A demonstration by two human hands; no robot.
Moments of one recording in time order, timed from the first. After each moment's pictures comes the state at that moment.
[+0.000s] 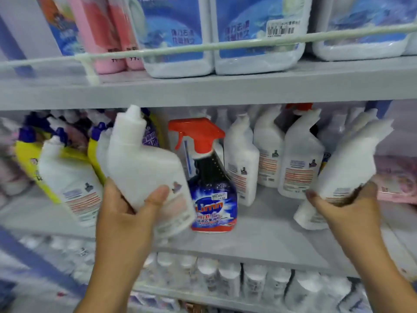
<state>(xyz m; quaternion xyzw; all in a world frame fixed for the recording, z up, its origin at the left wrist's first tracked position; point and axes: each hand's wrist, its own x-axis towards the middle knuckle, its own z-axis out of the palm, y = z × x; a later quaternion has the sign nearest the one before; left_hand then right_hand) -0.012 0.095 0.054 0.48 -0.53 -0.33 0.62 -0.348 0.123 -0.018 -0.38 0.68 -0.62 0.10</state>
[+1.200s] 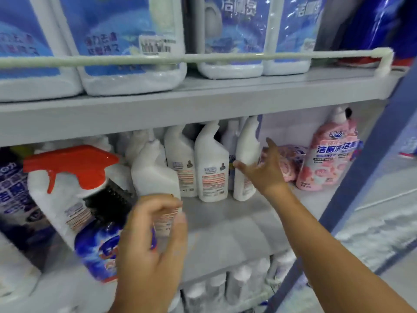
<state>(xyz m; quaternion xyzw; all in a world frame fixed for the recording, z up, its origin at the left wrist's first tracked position) -0.124 0.085 0.026 0.23 -0.69 -0.36 0.58 -0.414 0.086 0.011 -0.31 0.75 -0.58 0.10</state>
